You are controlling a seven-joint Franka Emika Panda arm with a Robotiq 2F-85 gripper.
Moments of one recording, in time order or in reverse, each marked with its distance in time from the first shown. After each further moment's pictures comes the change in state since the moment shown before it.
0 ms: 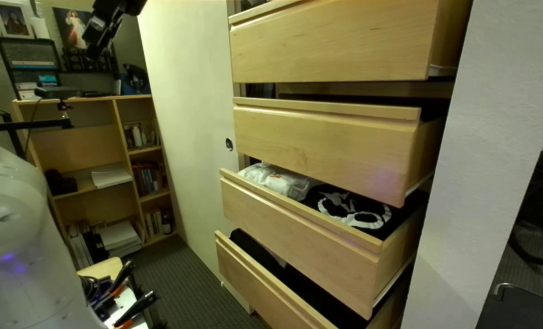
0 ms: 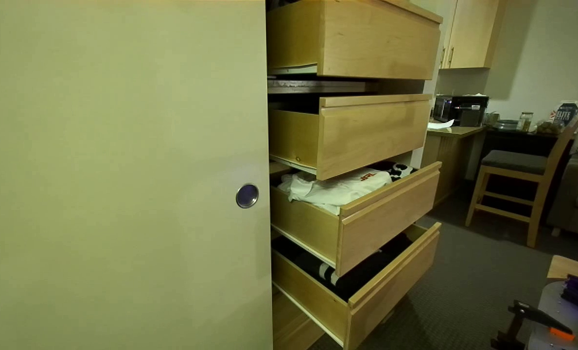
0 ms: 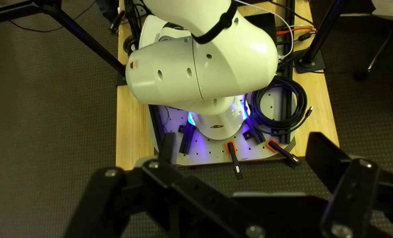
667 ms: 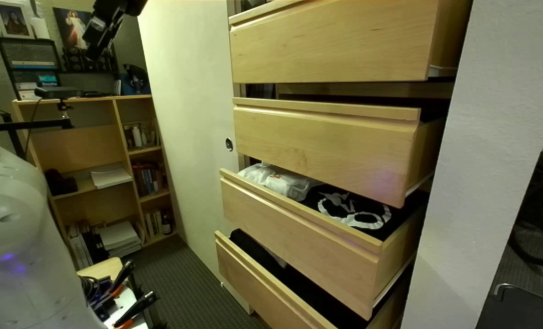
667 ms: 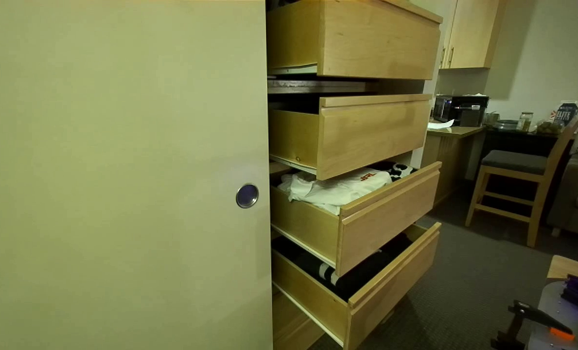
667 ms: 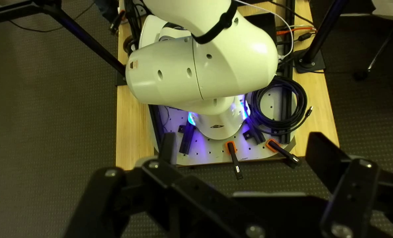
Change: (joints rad) arm 0.000 0.000 0.000 0.000 0.000 0.000 0.000
